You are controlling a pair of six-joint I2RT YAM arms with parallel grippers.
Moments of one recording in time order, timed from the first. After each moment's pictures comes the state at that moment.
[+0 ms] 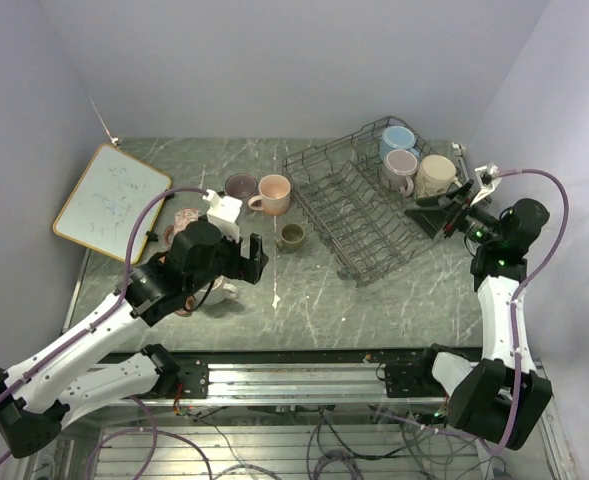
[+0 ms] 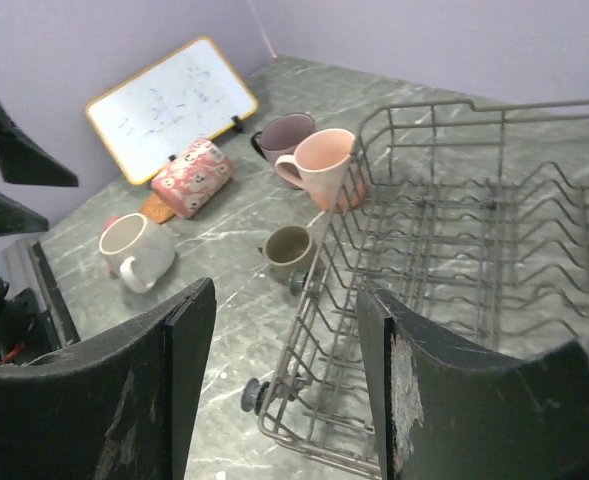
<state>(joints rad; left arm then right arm) -0.80 0.87 0.91 -0.49 -0.23 -0.27 -0.37 1.02 0.75 0.27 -1.21 0.31</state>
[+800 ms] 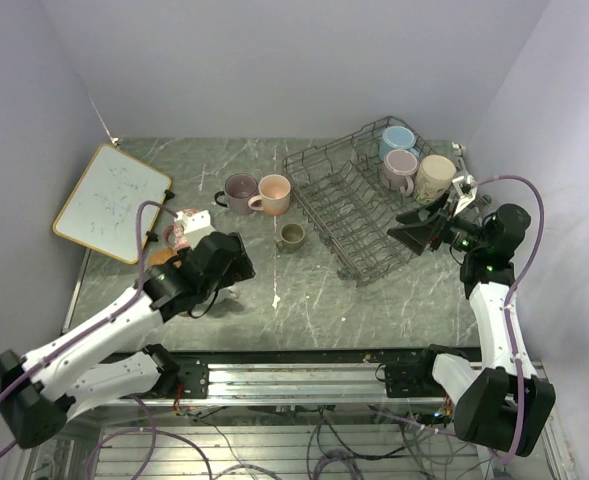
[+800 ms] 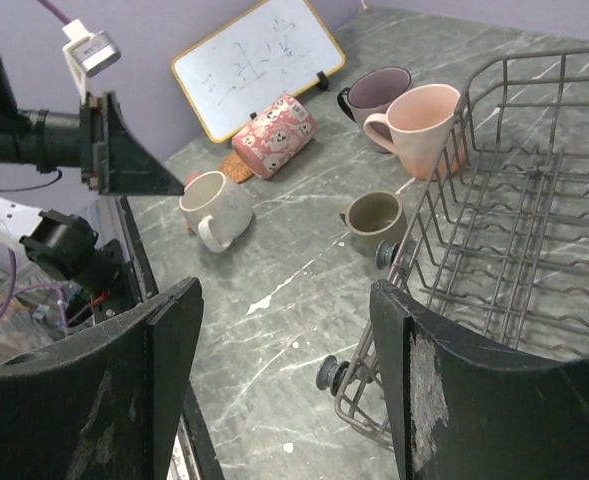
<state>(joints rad) -0.80 0.87 0.76 -0.60 -0.42 -0.87 -0.26 0.97 0.67 0.30 -1.30 0.41</state>
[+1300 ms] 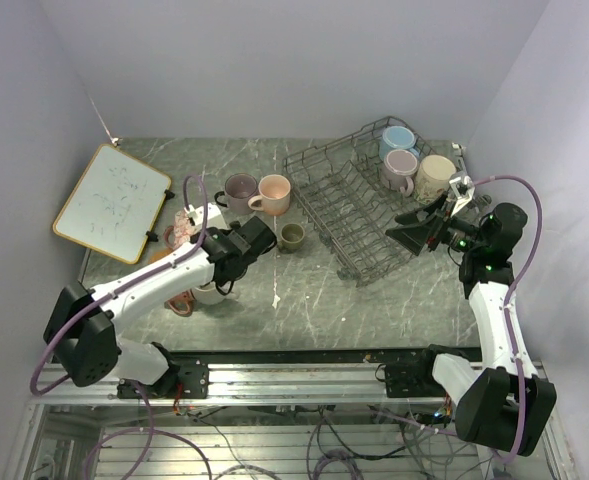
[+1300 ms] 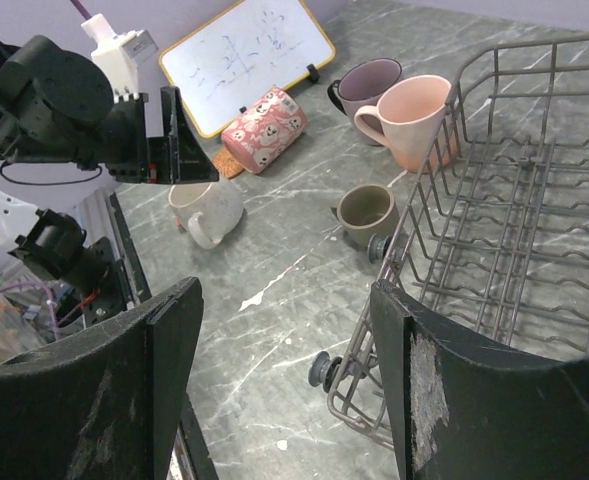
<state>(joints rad) -0.80 1.36 1.05 -0.97 -0.74 -1.24 -0.24 0.97 0.67 0.23 -1.28 0.34</state>
